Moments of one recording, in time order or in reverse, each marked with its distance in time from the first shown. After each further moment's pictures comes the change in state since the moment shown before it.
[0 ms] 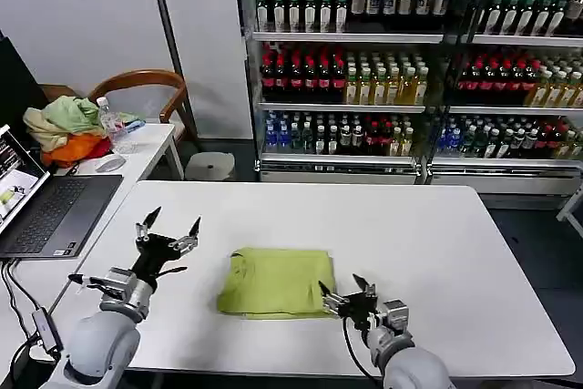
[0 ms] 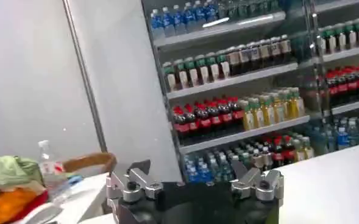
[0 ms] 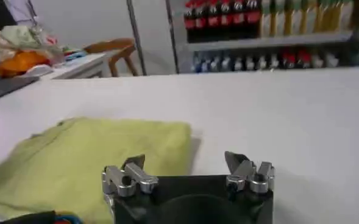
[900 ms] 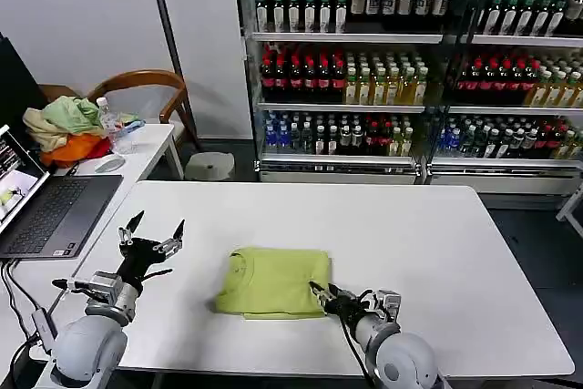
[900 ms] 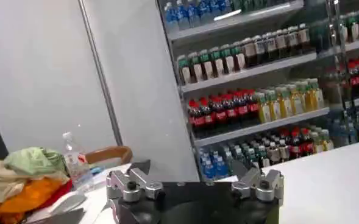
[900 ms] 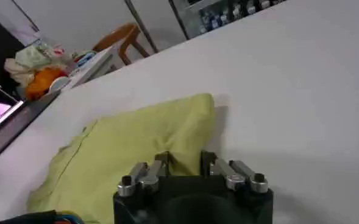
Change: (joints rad) left arm 0.026 0.005 -0.050 0.024 -0.003 -0.007 -0.004; right arm 0.078 0.032 -0.018 -0.088 0.294 -0.047 0.026
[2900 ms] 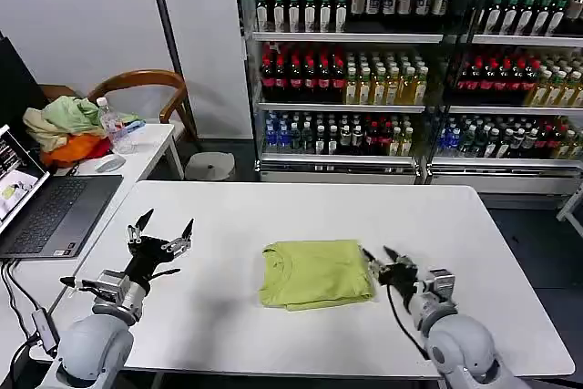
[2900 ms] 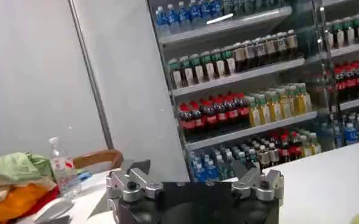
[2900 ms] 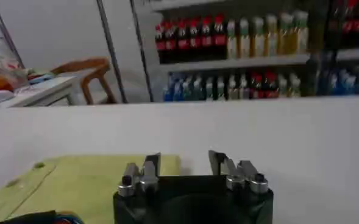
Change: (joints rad) left arm -0.007 0.002 0.032 -0.028 -0.002 0.007 0.001; right arm -0.022 -0.136 0.221 0.055 -0.276 0.074 -0.112
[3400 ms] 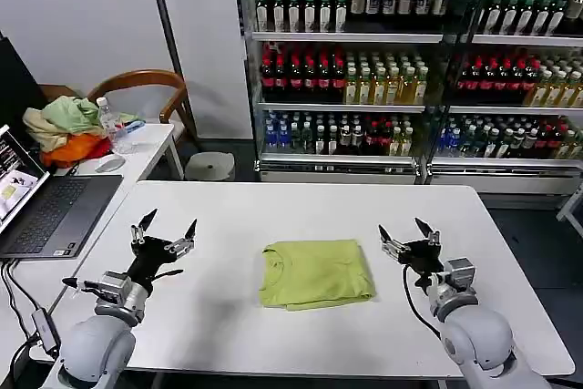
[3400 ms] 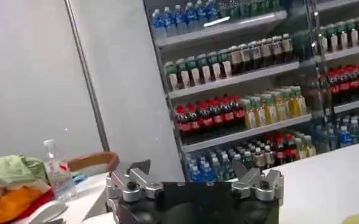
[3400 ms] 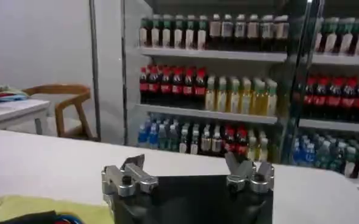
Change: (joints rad) left arm 0.003 -0.006 0.008 -0.007 0.000 -0.002 0.003; right arm 0.005 0.001 0.055 0.011 -0.172 0.099 -0.027
